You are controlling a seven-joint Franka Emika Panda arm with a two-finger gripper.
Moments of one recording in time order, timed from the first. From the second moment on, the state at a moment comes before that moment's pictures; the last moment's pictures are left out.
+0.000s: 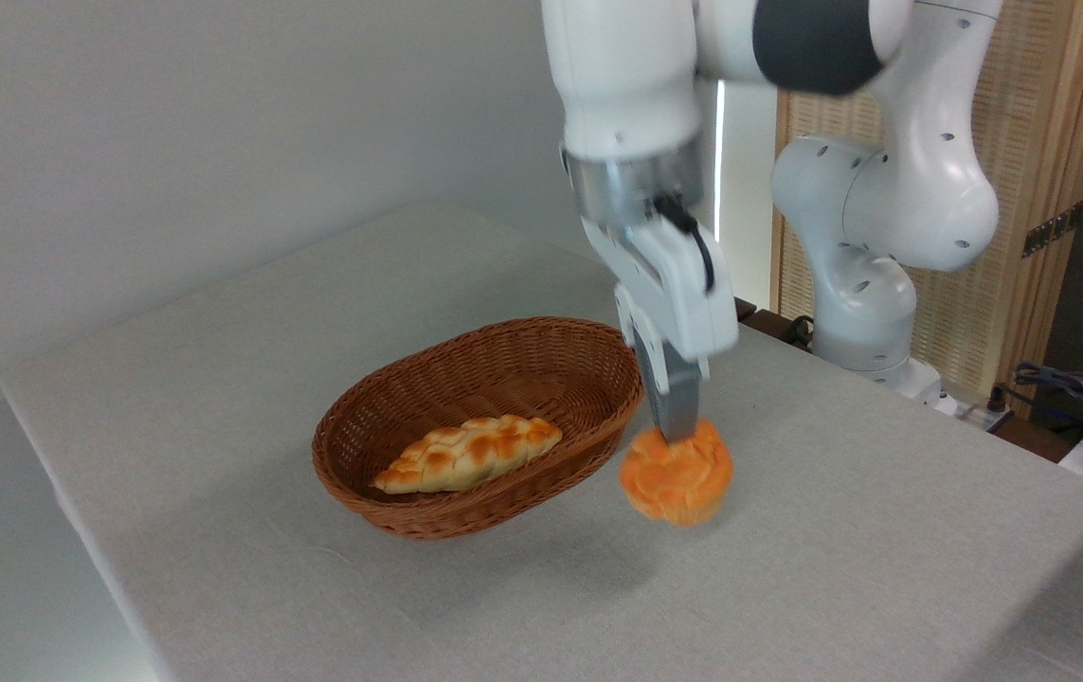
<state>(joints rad) -0.07 -0.37 0.23 -2.20 0.13 1.79 1.31</state>
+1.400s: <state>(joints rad) -0.08 -0.18 -0.29 -2.12 -0.05 1.69 0.64</state>
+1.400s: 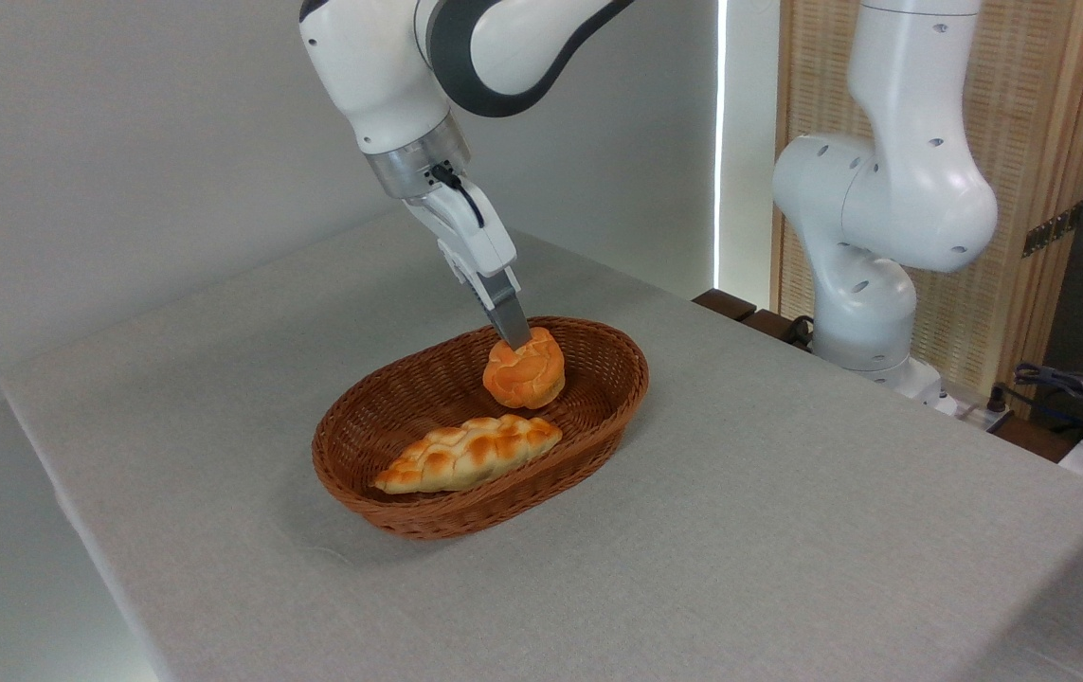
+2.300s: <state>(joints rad) 0.01 -0.16 -0.15 -1.81 -0.05 1.70 0.72</state>
